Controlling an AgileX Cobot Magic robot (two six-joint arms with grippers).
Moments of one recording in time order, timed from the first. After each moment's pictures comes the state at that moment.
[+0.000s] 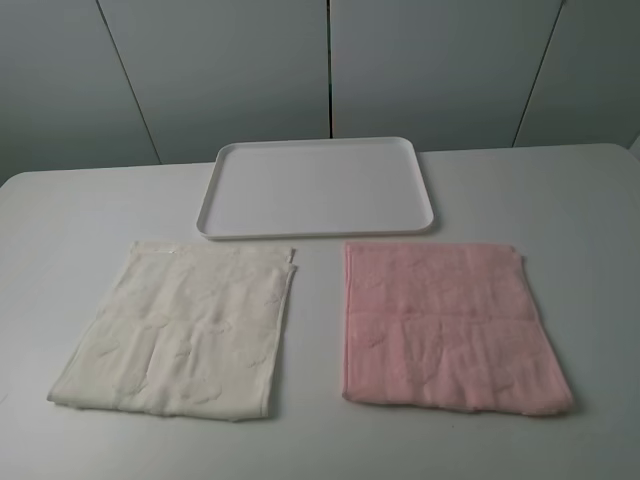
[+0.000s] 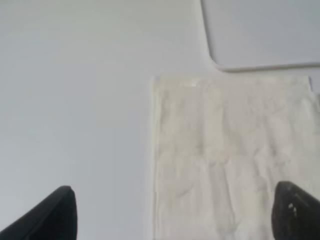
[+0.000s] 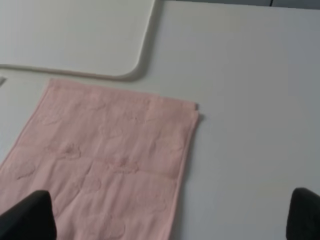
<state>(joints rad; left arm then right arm) 0.07 0.39 -0.62 -0.16 0.99 0.15 -0.01 0.28 -0.58 0.16 1.07 -0.17</state>
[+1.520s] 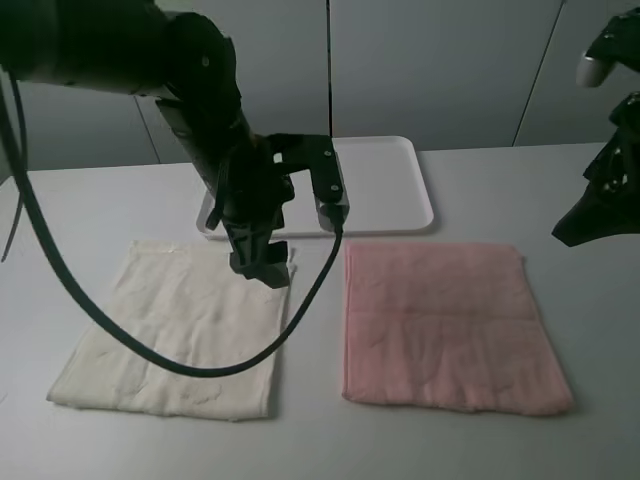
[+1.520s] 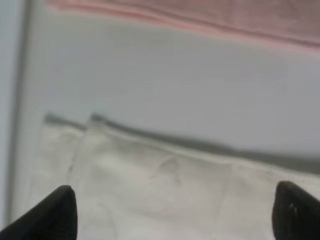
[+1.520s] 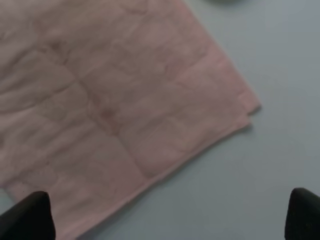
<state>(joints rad) -0.69 1.93 -1.35 -0.11 0.86 0.84 -0.01 1.39 -0.95 0.26 1.02 -1.02</state>
